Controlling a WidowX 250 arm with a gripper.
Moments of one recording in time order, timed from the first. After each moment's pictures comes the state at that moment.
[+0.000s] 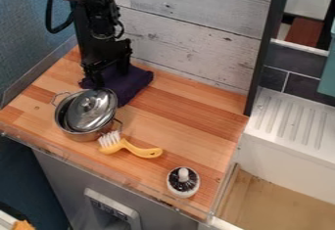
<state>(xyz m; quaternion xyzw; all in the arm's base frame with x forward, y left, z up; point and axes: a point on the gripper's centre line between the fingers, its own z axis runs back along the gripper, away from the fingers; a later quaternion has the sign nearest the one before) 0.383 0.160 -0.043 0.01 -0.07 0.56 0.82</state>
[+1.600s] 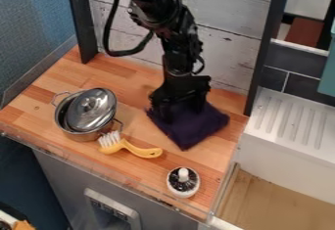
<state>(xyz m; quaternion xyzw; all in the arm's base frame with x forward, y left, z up) 0.357 -0.006 -0.044 -0.03 -0.06 0.40 0.91</state>
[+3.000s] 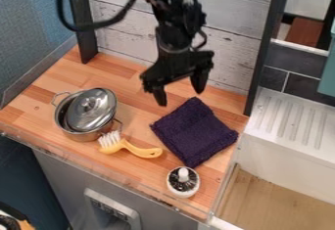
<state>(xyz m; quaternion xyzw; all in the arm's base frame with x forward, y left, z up) 0.335 -0.002 0.045 -0.03 -0.16 0.40 0.90</state>
